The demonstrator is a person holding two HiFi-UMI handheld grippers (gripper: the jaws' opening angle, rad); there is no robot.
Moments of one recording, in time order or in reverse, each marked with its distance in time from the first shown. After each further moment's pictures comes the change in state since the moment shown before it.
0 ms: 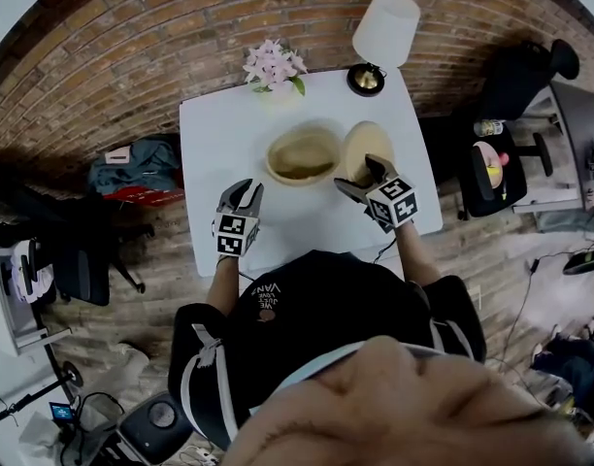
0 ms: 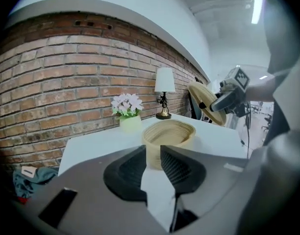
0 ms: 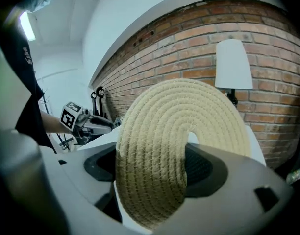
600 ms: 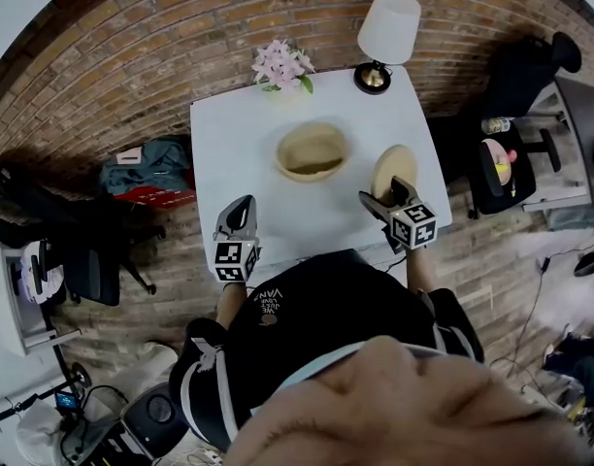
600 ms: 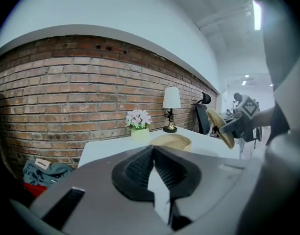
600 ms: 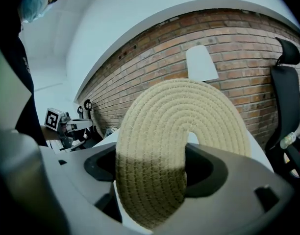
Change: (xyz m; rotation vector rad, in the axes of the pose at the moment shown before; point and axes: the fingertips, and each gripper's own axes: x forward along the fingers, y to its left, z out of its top) left arm -0.083 -0.004 0.019 -0.071 -0.160 0.120; right arm -0.054 0.004 -0.049 0.189 -0.116 -0.140
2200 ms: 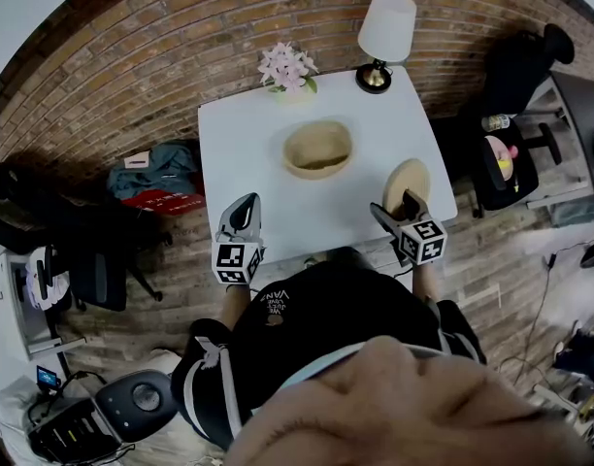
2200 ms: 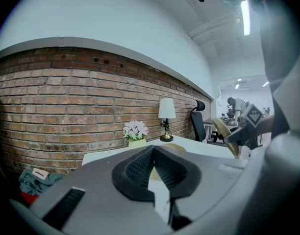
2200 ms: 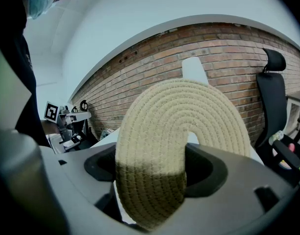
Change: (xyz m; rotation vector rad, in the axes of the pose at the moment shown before) left arm -0.032 -0.007 0.026 0.037 -0.100 -0.042; right arm -0.047 0.025 -0.025 0.001 -0.055 -0.087
